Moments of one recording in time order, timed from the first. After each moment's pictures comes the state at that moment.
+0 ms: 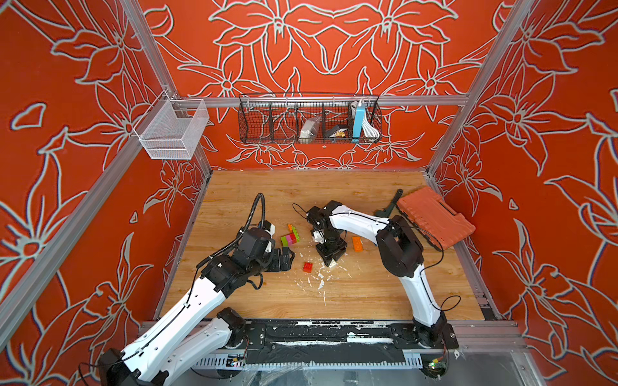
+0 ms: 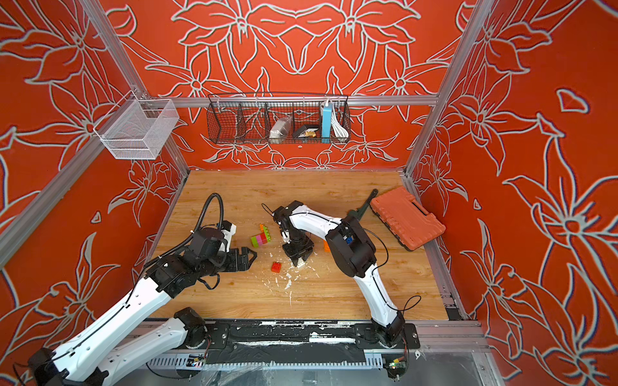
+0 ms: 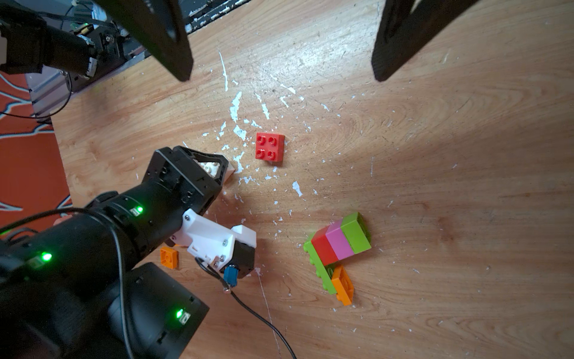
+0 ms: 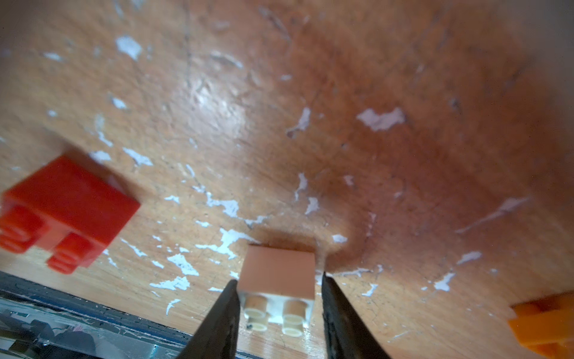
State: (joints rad) left arm -0.53 0.82 0.76 -0.76 0.05 -0.59; right arm 0.82 2.22 1.75 -1.32 -0.19 0.16
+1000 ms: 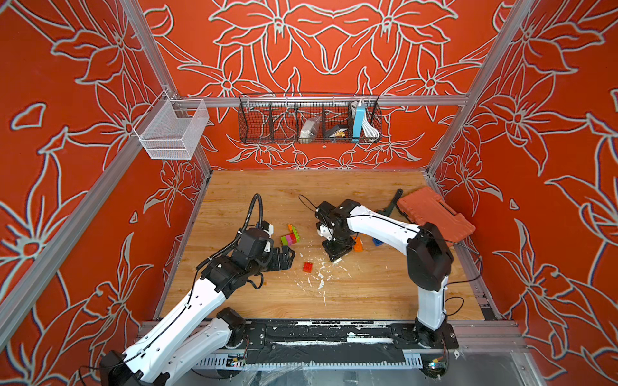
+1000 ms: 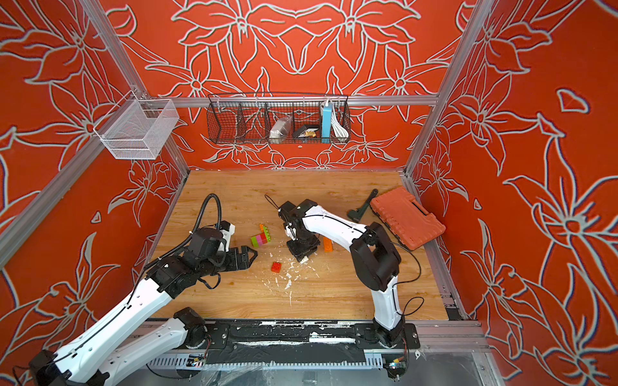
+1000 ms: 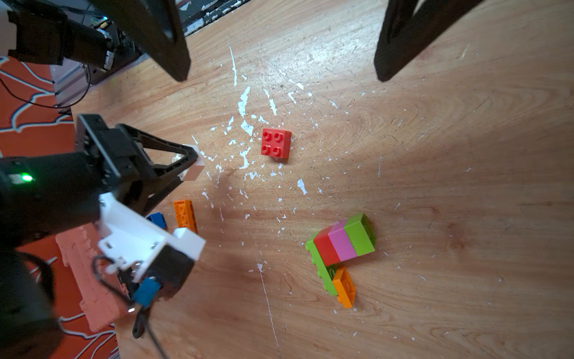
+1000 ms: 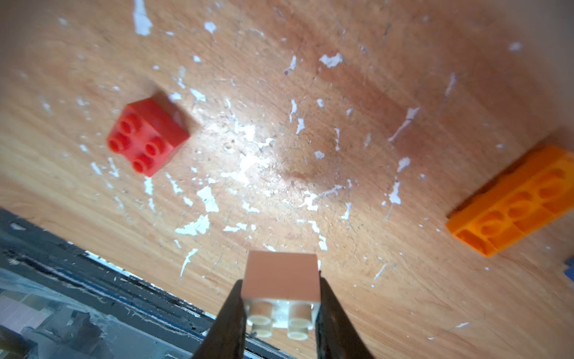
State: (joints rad) left arm -0.50 0.81 0.73 -0.71 0.10 -0.63; right arm 0.82 1.90 1.56 -1.20 -0.15 0.19
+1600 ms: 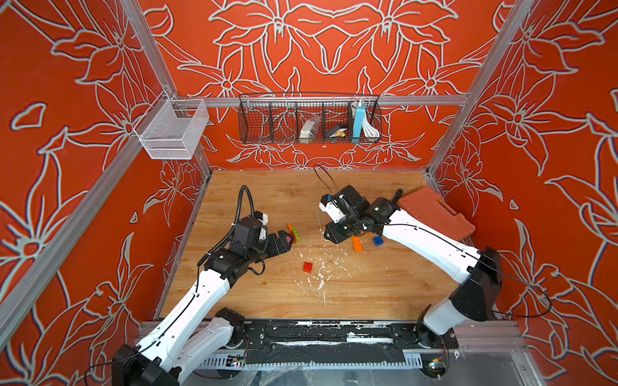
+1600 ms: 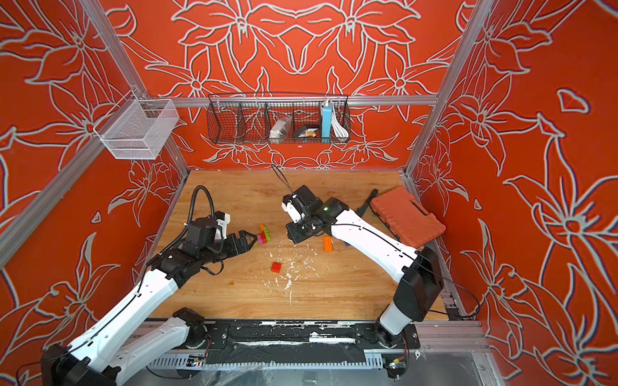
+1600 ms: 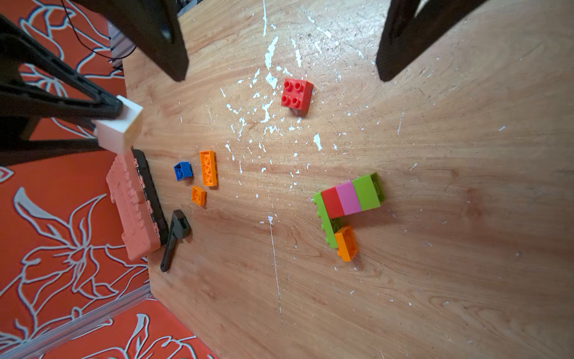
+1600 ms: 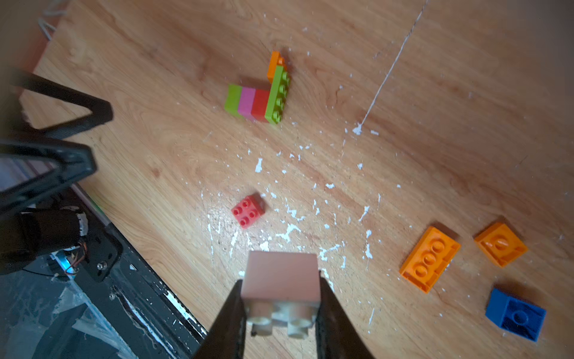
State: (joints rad) left arm -0.32 0.91 0.72 -0.52 0.24 -0.70; right arm 0.82 1.58 1.48 -0.88 -0.15 0.22
